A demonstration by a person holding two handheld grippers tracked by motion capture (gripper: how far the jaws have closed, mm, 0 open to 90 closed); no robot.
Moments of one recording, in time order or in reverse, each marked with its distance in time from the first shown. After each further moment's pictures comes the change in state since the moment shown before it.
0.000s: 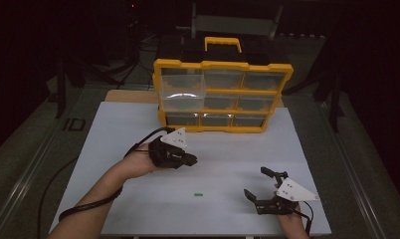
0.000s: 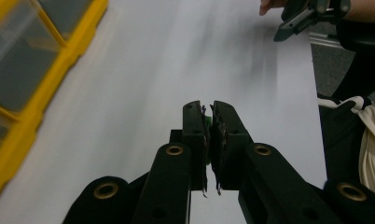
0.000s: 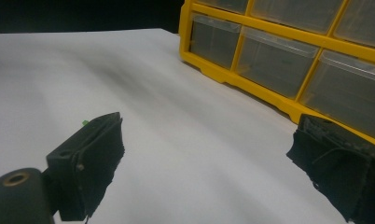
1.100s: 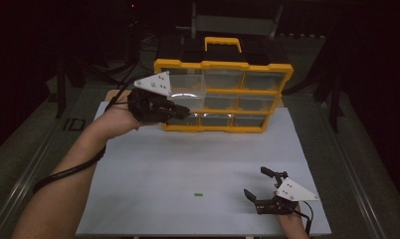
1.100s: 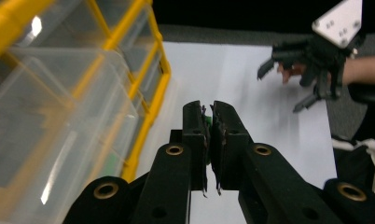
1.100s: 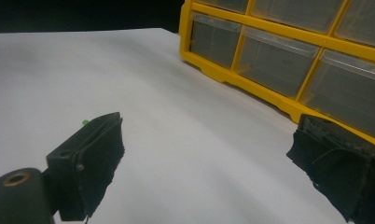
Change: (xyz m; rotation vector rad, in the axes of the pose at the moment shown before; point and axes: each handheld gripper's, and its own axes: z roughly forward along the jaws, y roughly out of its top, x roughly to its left) left arm 0.034 0.074 -0.105 -0.124 0.132 0.052; right arm 0.000 0.000 0.001 0.000 -0.001 0.001
